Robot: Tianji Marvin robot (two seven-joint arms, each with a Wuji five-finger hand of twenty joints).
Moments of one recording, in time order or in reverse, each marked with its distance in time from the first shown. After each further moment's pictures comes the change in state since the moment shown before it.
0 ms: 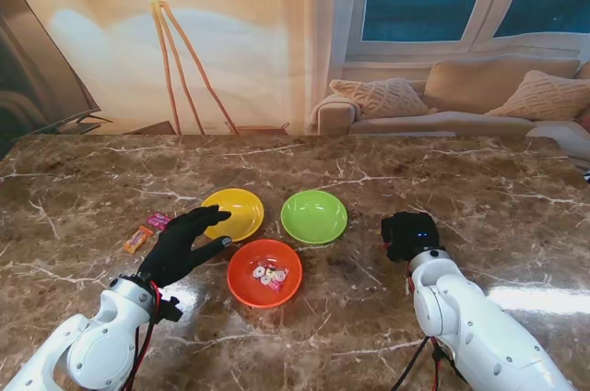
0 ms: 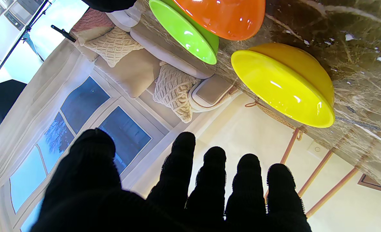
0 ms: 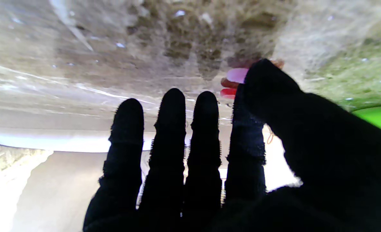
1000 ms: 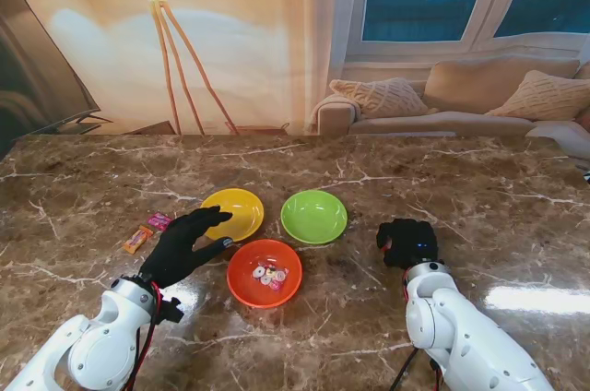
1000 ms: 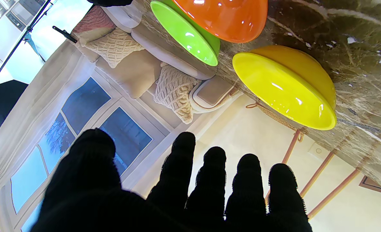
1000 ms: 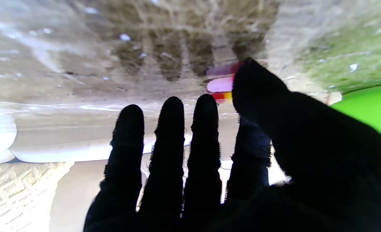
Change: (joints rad) left arm 0.000 0.000 0.006 0.002 0.000 -0.002 0.002; right arm -0.062 -0.039 0.026 -0.020 0.096 0.037 -0.092; left_hand 0.000 0.000 0.000 0.000 0.000 0.000 0.000 0.000 0.000 0.000 -0.002 0.000 0.000 0.000 0.000 0.000 0.000 0.021 0.000 0.000; right_hand 0.063 -0.003 0.007 -0.001 -0.001 -0.077 -0.026 -0.042 -0.040 0.000 0.002 -0.041 -0.117 0.000 0.019 0.000 -0.071 -0.011 -0.059 0.013
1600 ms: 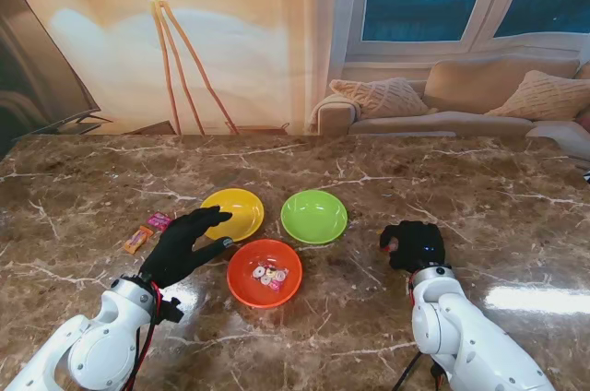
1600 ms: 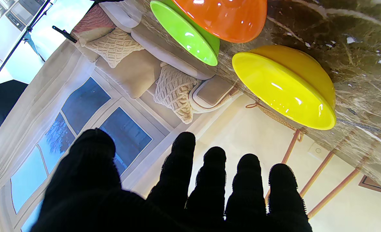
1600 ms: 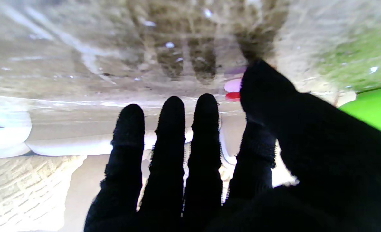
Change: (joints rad) left arm 0.000 0.000 -0.001 0.000 0.000 0.000 0.000; right arm -0.034 -0.001 0.040 -0.003 -0.021 -0.004 -0.034; left_hand 0.000 0.000 0.000 0.000 0.000 0.000 0.000 0.000 0.000 0.000 -0.001 0.000 0.000 0.000 0.000 0.000 -0.001 0.001 0.000 0.000; right_hand -0.034 0.023 -0.026 0.002 -0.009 -0.060 -0.173 0.052 0.000 0.000 0.013 -0.020 0.000 0.000 0.013 0.000 0.002 0.000 0.000 0.013
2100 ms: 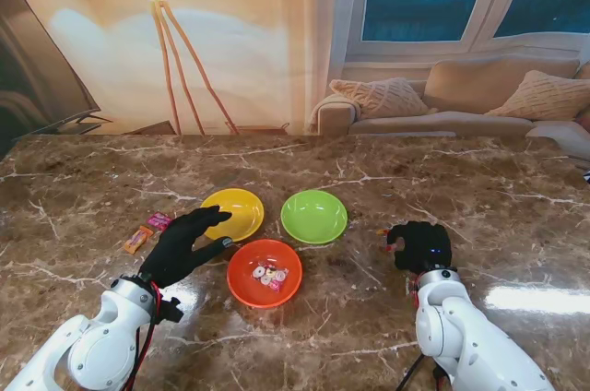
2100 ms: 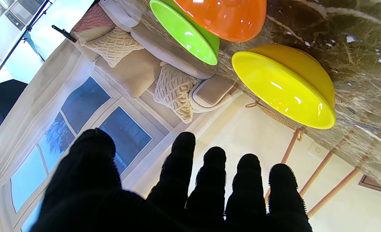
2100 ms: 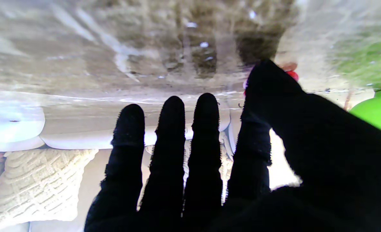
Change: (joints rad) left arm 0.000 0.000 -0.001 0.000 0.000 0.000 0.002; right arm -0.013 -0.006 0.026 0.016 -0.010 0.004 -0.039; left_hand 0.000 0.000 0.000 0.000 0.000 0.000 0.000 0.000 0.000 0.000 -0.001 0.000 0.000 0.000 0.000 0.000 0.000 0.001 -0.001 0.000; right_hand -0.023 0.011 -0.022 0.002 0.001 0.067 -0.160 0.065 0.005 0.000 0.013 0.000 0.001 0.000 0.003 0.000 0.000 0.000 0.000 0.000
